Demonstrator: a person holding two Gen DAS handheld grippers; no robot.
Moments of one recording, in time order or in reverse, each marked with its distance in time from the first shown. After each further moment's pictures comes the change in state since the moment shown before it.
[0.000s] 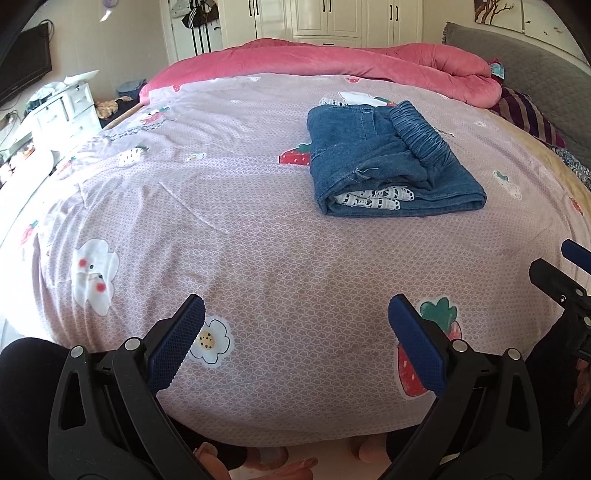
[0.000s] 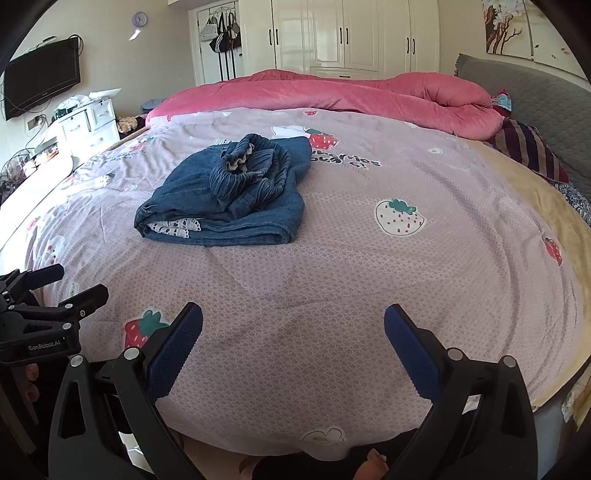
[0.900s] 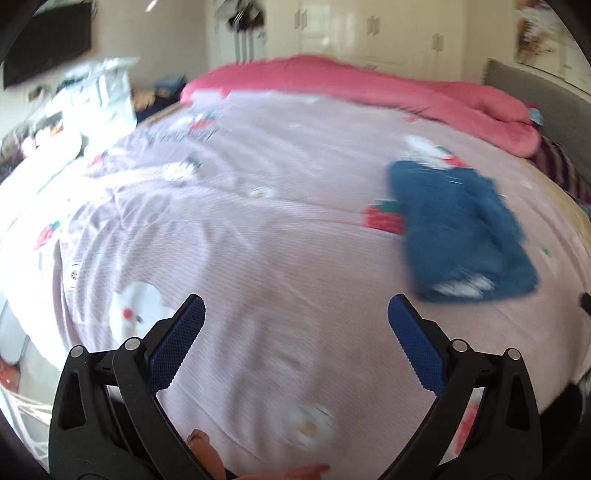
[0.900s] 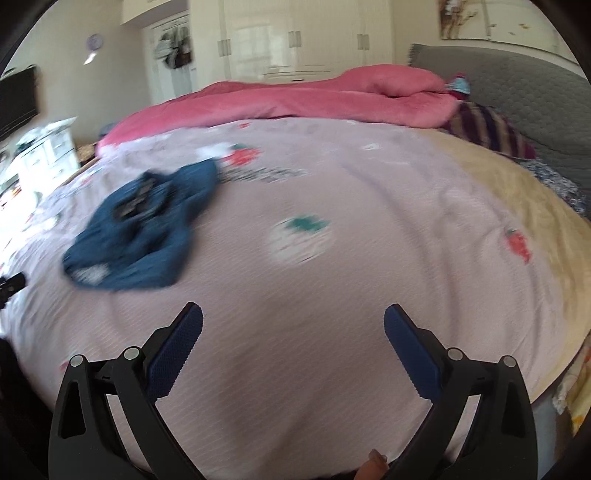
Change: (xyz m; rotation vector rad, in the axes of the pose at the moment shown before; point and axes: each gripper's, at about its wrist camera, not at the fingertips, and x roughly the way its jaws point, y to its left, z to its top) left arm 0.028 0.096 0.060 -0.174 -0.019 0.072; right arm 0.022 -0.120 0.038 0.168 -0.049 -0.207
